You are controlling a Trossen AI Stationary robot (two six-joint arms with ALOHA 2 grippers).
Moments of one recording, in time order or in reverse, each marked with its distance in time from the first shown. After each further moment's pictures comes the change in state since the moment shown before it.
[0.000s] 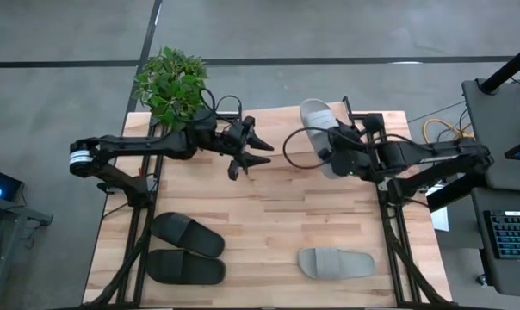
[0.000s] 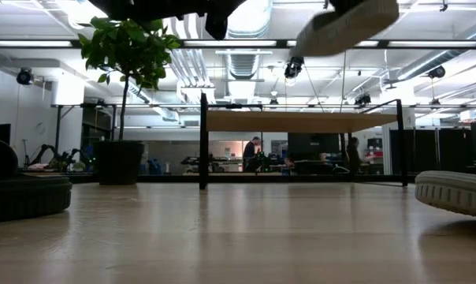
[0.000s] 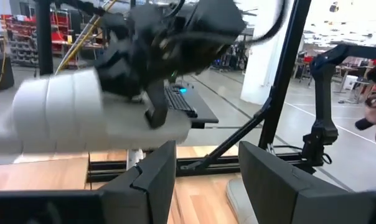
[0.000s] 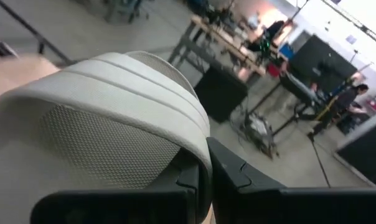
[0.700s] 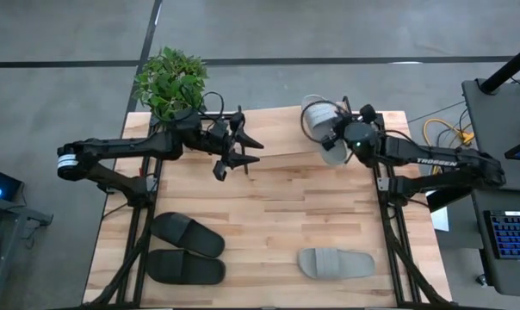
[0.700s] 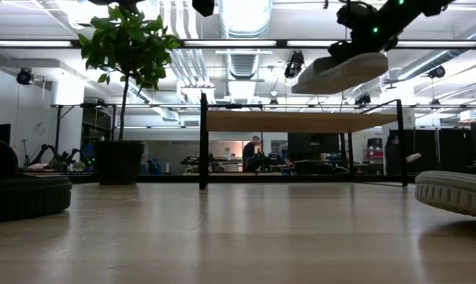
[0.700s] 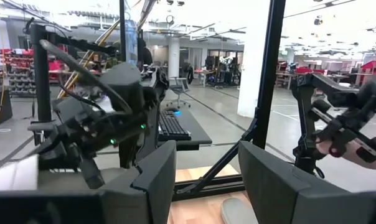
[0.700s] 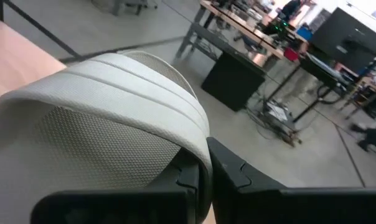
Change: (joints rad) left arm -0.019 -0.123 -0.018 -0.009 -0.001 0.016; right arm -0.381 -0.179 -0.396 0.654 -0.362 -0.411
